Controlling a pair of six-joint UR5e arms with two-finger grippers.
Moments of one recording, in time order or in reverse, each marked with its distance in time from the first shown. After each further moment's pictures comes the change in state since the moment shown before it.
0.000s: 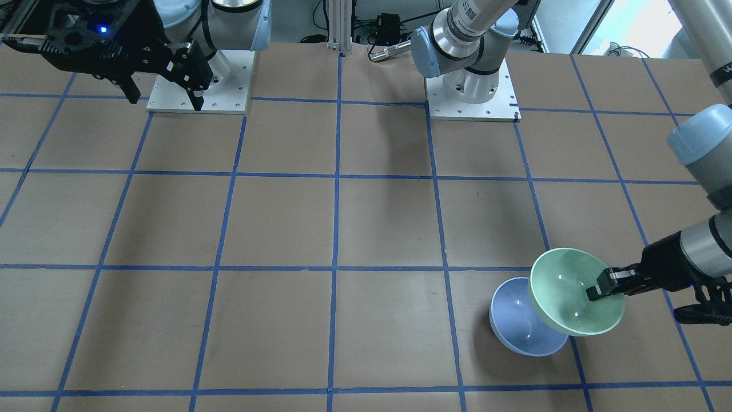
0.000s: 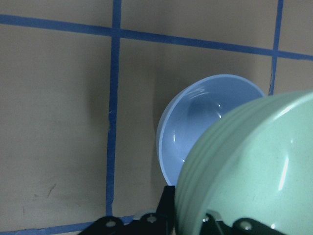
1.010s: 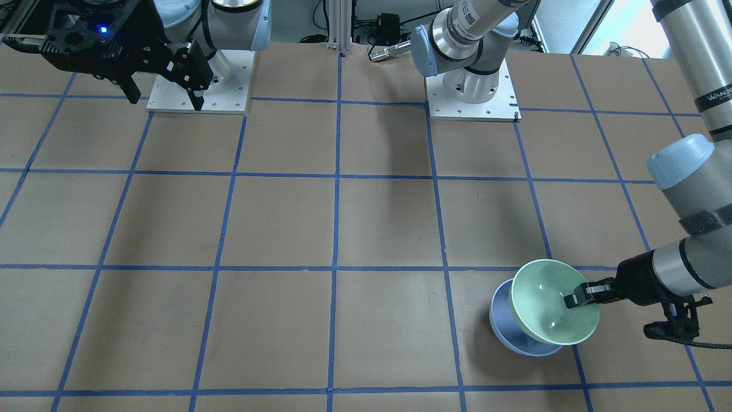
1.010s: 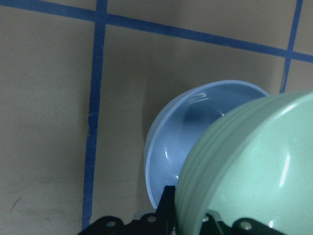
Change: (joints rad) left arm -0.020 -0.050 -0.019 0.011 0.001 -0.045; right arm 0.000 0.000 0.000 0.000 0.000 0.000
